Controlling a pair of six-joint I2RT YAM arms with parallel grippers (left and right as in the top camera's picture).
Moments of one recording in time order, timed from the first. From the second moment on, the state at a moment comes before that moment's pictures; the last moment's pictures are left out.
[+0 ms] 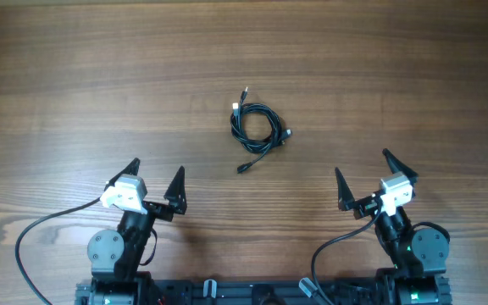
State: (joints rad) left arm -0.03 0.01 0.01 -0.06 0.23 -0.20; right arm 0.05 0.02 0.01 0.02 -0.29 -0.11
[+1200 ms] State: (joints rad) left arm -0.04 1.01 0.95 -0.69 0.36 -0.20; right arm 0.05 0.89 1.00 -0.71 -0.48 0.02
